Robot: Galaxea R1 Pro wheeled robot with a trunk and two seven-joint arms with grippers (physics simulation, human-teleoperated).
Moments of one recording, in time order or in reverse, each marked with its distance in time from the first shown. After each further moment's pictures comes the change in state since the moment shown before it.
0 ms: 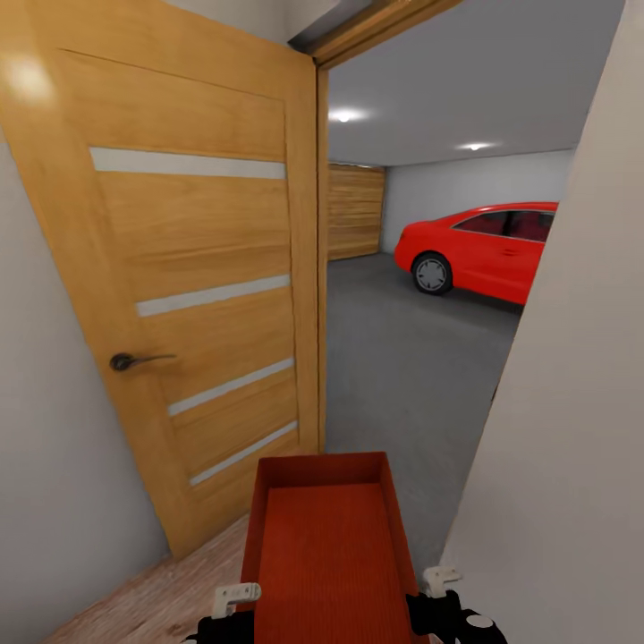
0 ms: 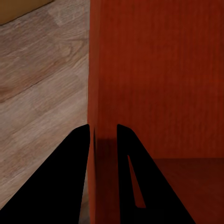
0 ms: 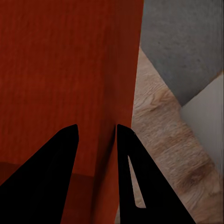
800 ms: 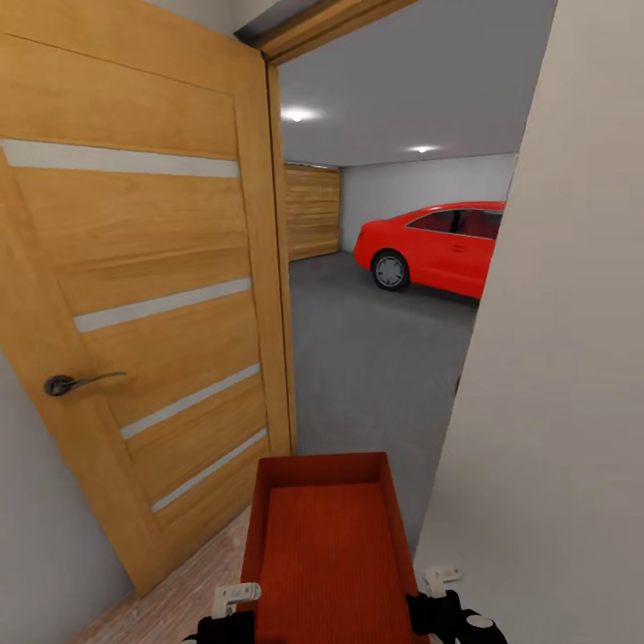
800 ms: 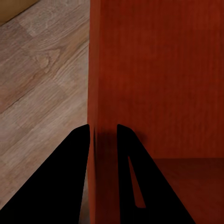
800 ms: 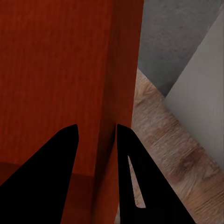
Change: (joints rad) left arm 0.000 0.000 0.000 0.000 0.000 -0.001 0.000; right arm 0.000 0.000 0.000 0.000 0.000 -0.001 0.000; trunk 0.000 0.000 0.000
